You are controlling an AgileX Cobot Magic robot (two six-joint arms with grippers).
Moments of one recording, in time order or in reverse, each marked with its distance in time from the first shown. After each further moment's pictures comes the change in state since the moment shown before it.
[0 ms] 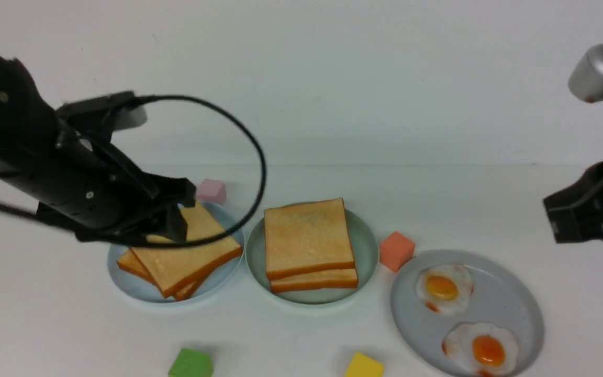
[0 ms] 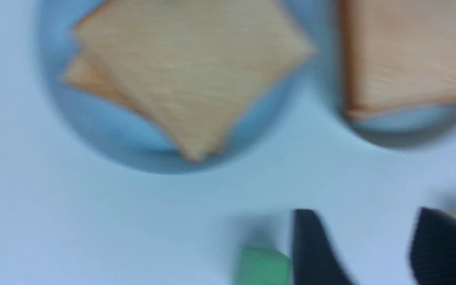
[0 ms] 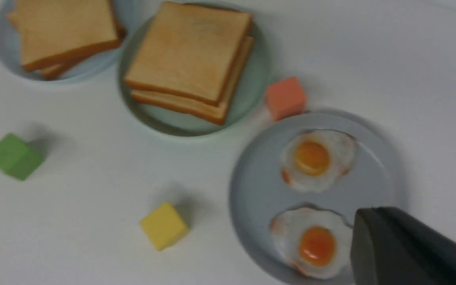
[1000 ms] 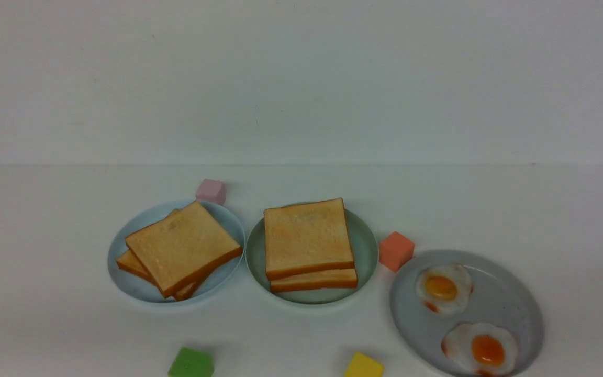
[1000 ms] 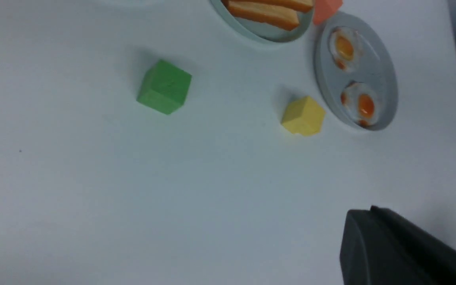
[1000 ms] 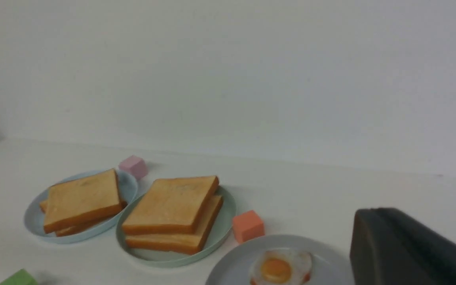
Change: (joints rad) right arm 0.000 -1.006 0.677 -0.216 -0.378 0.178; left arm -0.152 -0.998 0.470 0.004 0.136 -0.468
